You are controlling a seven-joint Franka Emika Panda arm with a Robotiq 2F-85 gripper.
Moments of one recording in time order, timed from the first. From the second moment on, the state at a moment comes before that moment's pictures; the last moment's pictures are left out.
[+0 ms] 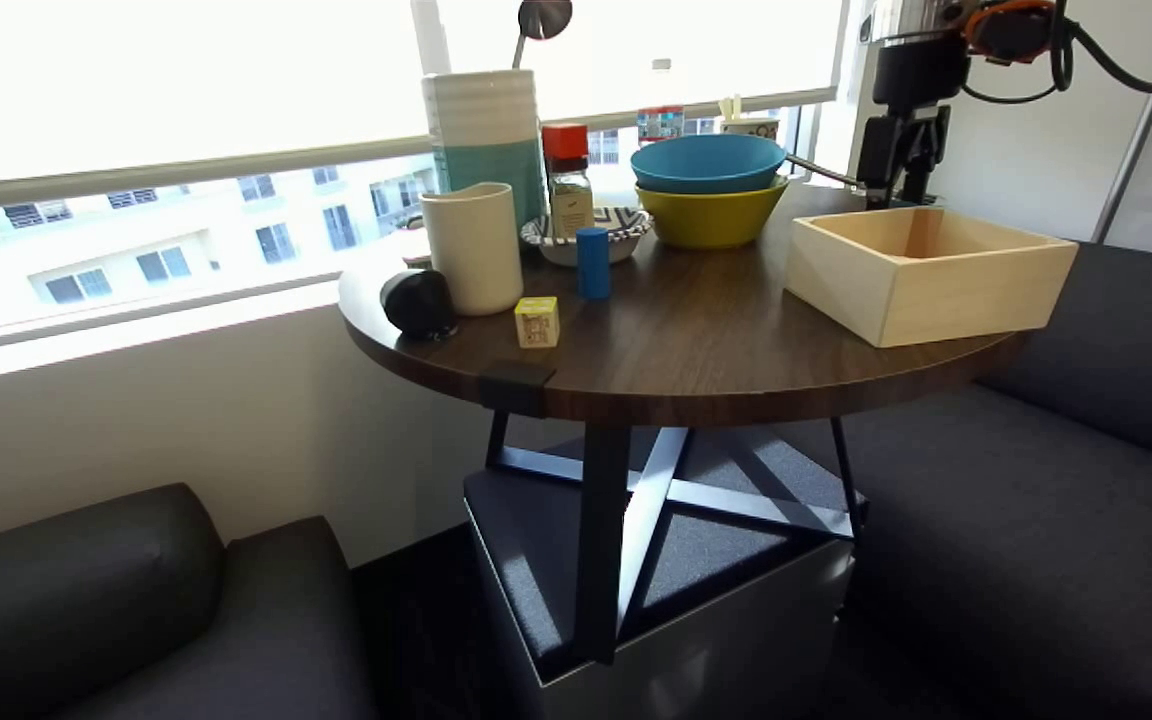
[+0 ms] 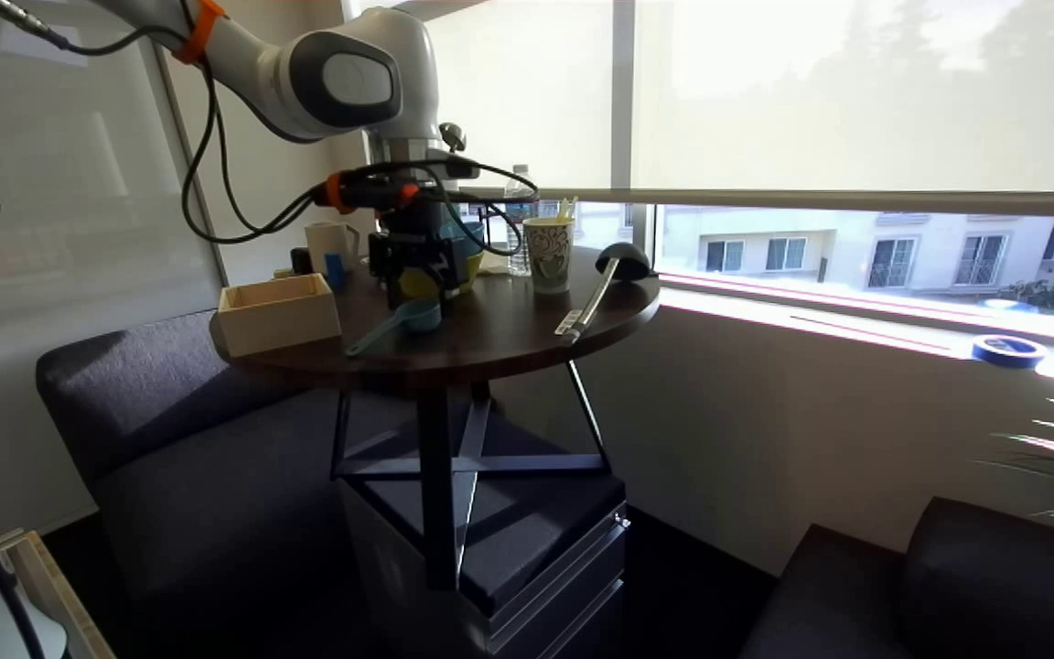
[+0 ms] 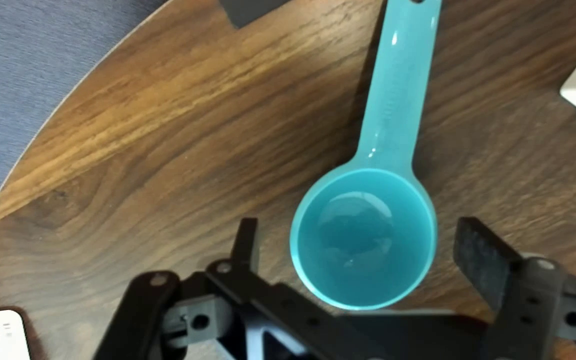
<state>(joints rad) -0.09 -0.07 -0.15 -2.20 -0.06 2.10 -0.30</state>
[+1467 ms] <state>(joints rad) -0.04 -0.35 -0.11 -2.11 0.05 1.80 -0.27</state>
